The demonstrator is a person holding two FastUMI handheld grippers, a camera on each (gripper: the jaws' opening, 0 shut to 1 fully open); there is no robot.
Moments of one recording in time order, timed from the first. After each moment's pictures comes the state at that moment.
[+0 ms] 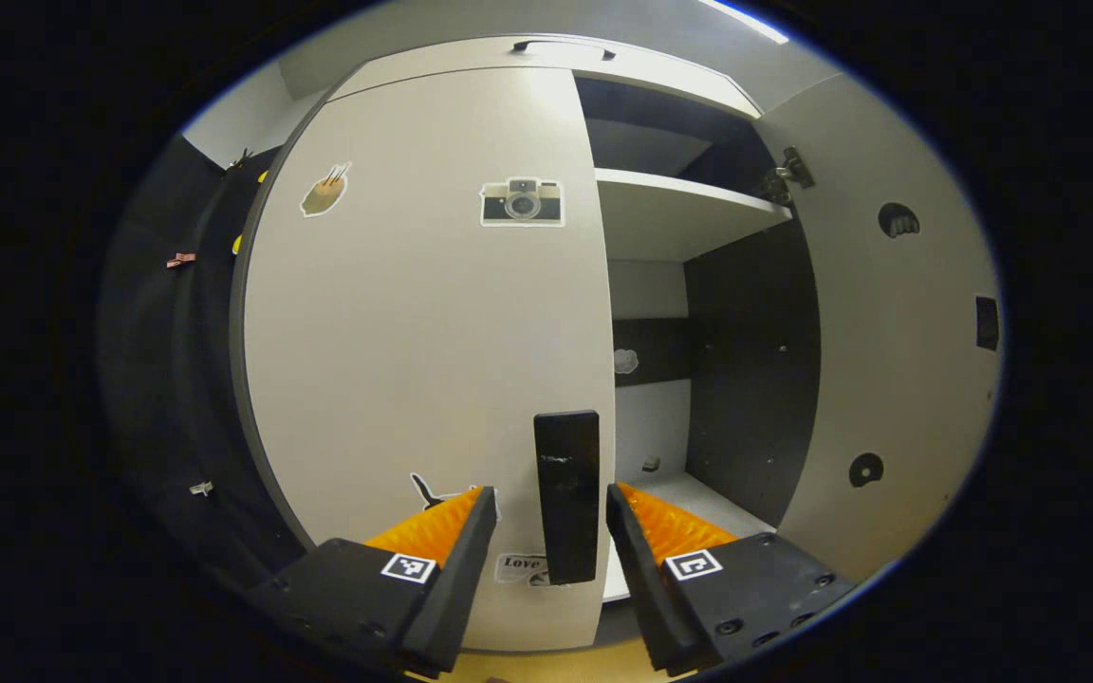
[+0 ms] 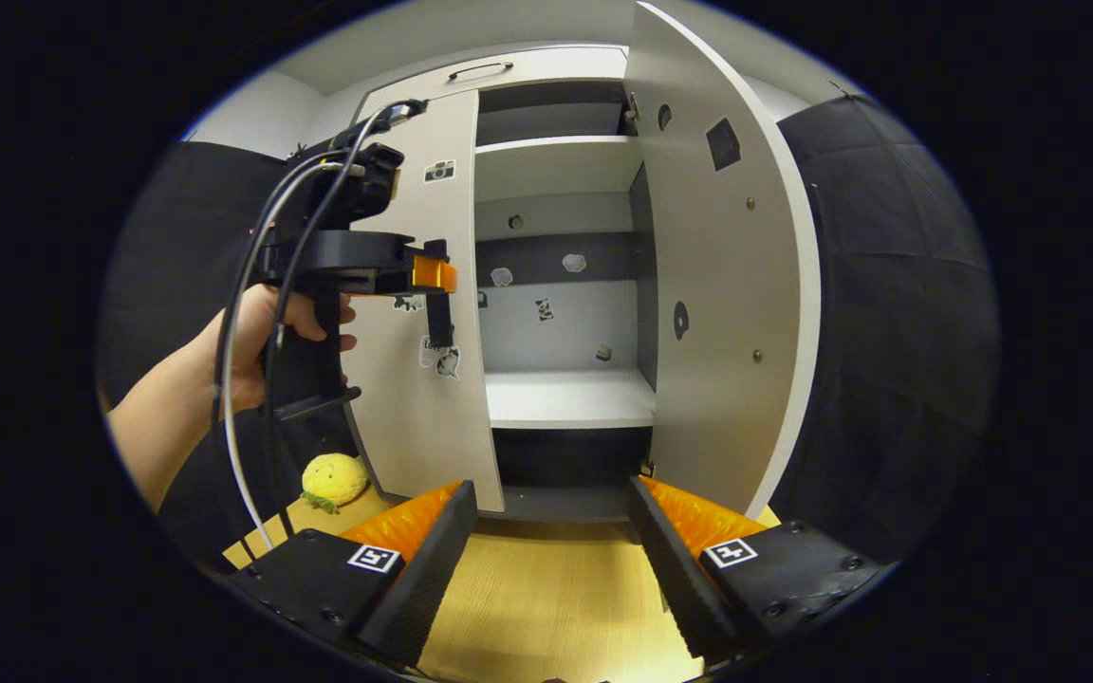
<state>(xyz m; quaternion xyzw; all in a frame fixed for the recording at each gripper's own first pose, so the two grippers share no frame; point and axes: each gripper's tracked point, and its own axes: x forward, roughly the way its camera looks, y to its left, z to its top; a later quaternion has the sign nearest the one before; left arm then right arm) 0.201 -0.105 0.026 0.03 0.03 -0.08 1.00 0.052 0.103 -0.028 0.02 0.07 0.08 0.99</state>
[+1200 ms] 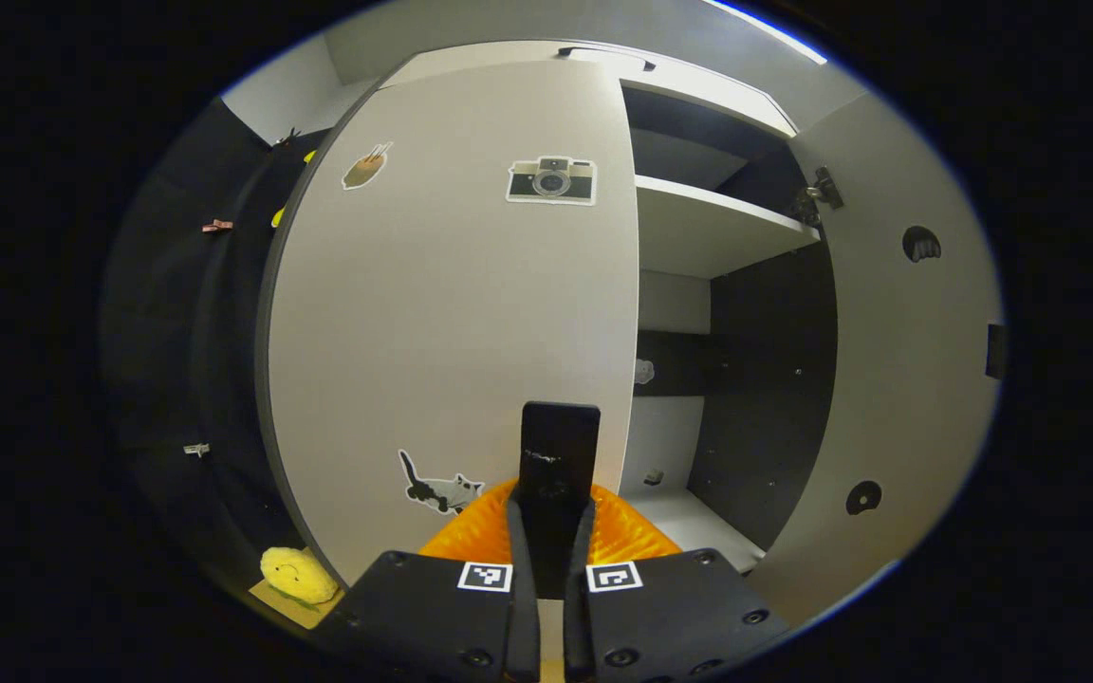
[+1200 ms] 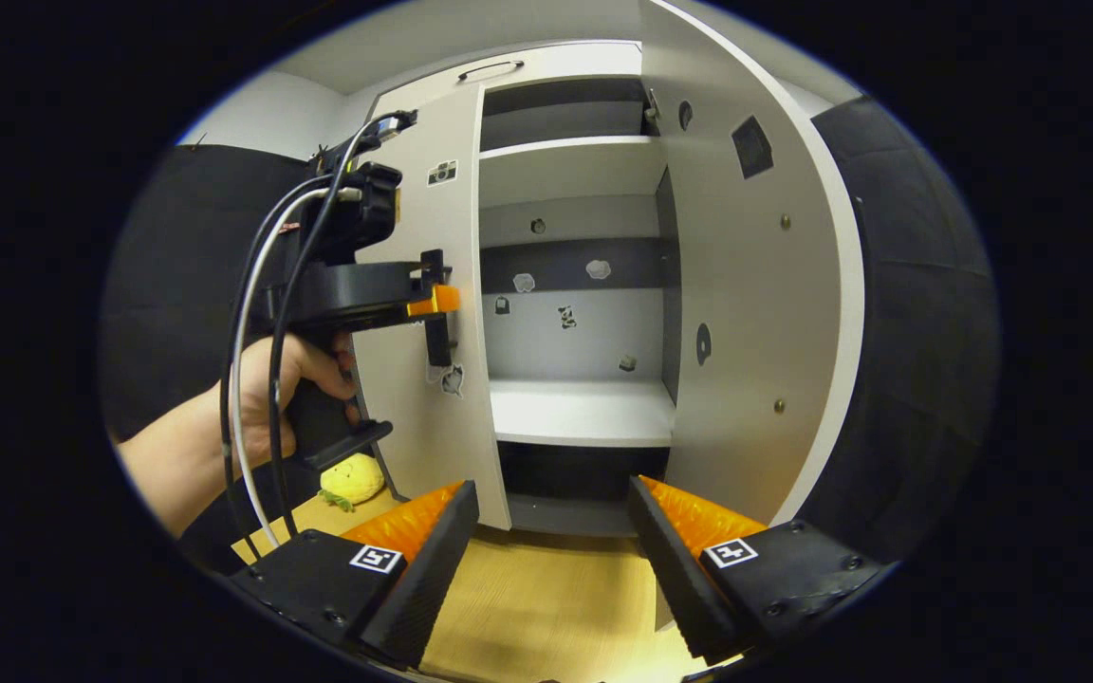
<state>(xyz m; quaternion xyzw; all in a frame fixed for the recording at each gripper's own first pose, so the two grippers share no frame) 0.187 -0.109 0.018 -0.03 0.02 -0.05 1.00 0.090 0.104 0.002 0.02 0.07 0.13 0.99</state>
